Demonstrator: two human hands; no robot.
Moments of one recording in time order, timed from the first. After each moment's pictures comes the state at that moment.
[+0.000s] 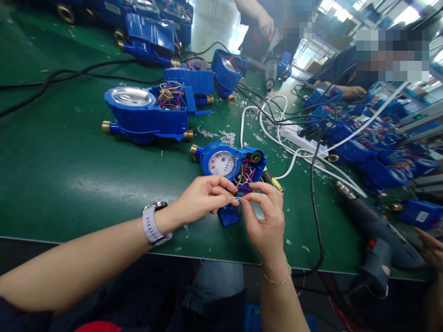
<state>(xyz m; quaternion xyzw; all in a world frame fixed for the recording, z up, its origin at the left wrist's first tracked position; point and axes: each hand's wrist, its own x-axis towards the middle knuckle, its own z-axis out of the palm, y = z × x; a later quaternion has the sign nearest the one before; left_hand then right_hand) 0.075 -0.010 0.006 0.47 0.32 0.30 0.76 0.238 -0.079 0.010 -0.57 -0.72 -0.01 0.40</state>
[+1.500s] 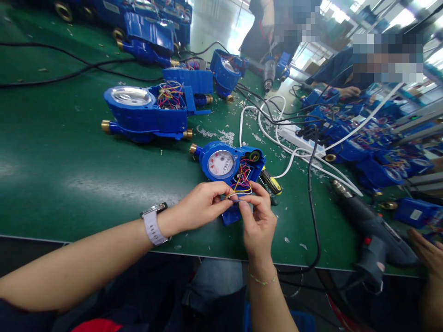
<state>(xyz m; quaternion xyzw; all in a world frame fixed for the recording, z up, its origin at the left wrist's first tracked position) 0.074 -0.016 -0.002 0.73 0.30 0.29 0.54 0.223 -0.089 -0.015 -0.60 -0.56 0.18 0.54</state>
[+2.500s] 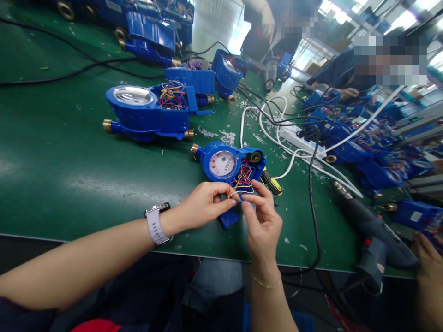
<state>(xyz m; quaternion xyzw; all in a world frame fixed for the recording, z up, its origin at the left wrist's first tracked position) 0.076 -0.017 -0.001 0.67 0.31 0.28 0.61 0.224 -0.090 -0.010 -0.58 -0.55 0.22 0.56</state>
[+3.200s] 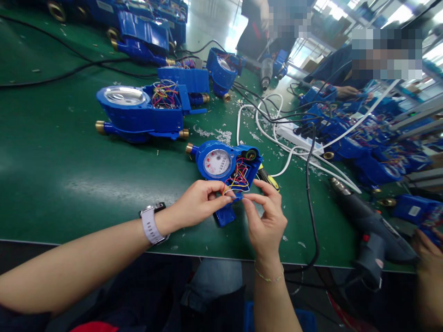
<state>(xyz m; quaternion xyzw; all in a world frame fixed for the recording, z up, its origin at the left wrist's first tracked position) 0.078 -0.015 -0.010 0.66 0.30 0.31 0.62 0.237 -0.087 -0.001 -0.59 -0.63 0.05 0.50</state>
